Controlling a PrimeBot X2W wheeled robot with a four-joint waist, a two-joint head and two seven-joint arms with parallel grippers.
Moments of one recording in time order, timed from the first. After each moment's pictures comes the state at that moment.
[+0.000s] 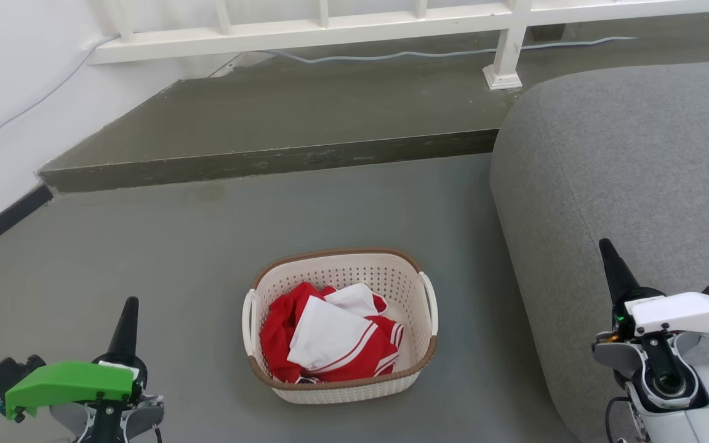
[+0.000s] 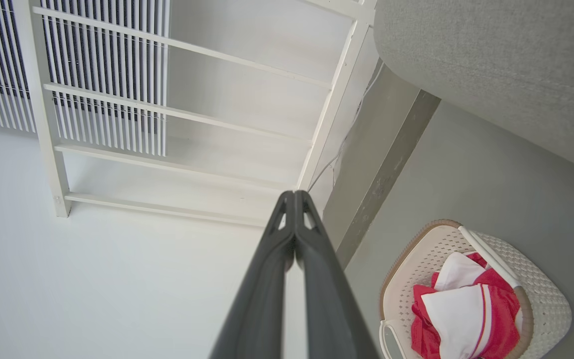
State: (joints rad) left arm -0.07 0.03 0.02 0.29 -1.31 -0.11 0.03; right arm -0.11 -0.07 0.01 0.32 1.33 0.07 0.01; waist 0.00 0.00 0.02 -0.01
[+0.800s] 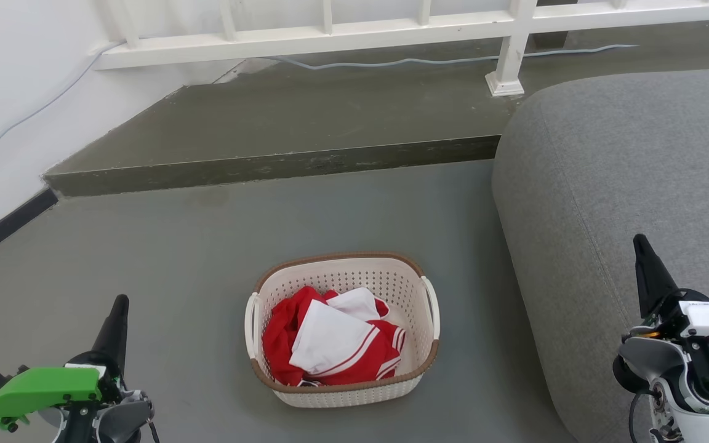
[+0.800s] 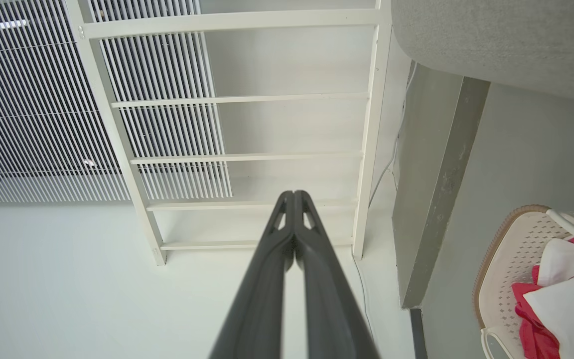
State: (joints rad) left arm -0.07 0.03 0.08 0.28 -1.58 -0.12 0.11; right arm -0.09 -0.05 -0.12 0.29 1.60 0.12 0.10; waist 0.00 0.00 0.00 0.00
